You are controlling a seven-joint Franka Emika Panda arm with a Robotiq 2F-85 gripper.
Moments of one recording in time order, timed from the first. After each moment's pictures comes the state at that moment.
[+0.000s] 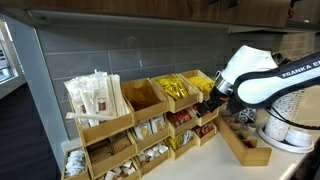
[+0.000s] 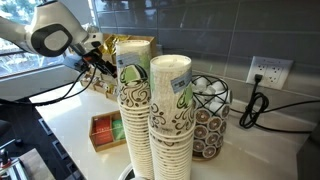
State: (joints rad) arm 0.07 -0.43 0.02 -2.60 0.01 2.69 0.06
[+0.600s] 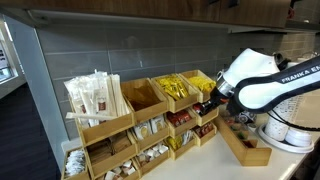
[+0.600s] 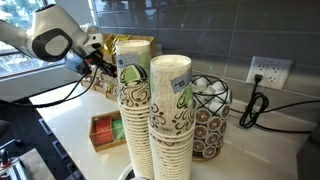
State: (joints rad) arm 0.07 -0.43 0.01 -2.63 0.01 2.80 0.06
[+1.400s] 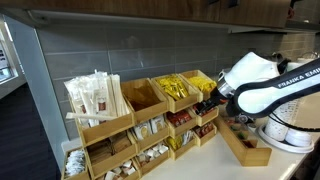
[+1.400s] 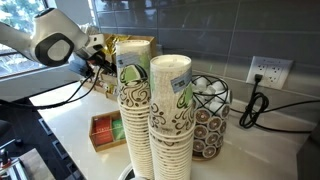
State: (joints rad) arm 0.05 -0.40 0.01 -2.65 0.01 2.93 0.06
